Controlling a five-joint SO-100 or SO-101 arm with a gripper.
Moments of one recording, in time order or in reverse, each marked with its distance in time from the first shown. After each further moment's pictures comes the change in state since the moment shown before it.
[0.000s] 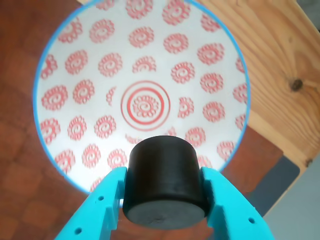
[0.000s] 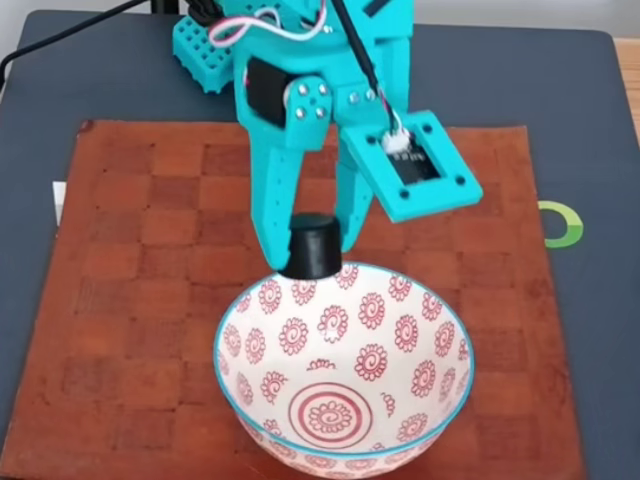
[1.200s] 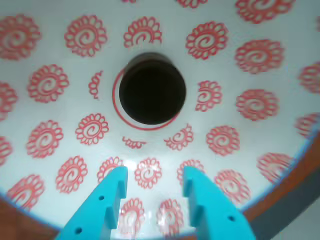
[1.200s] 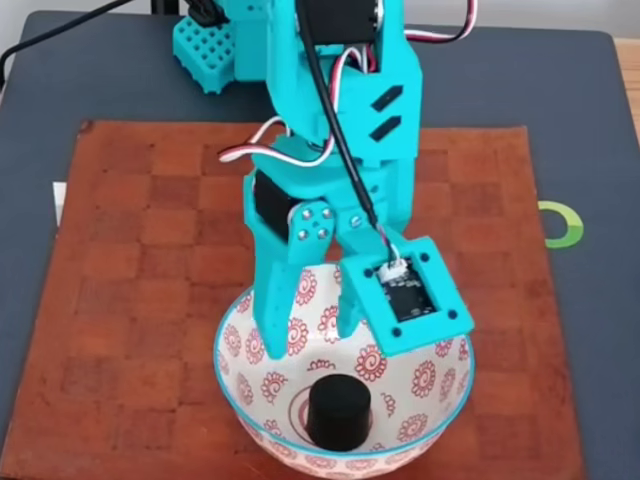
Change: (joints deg) arm 1.3 -7.6 -1.8 1.4 3.3
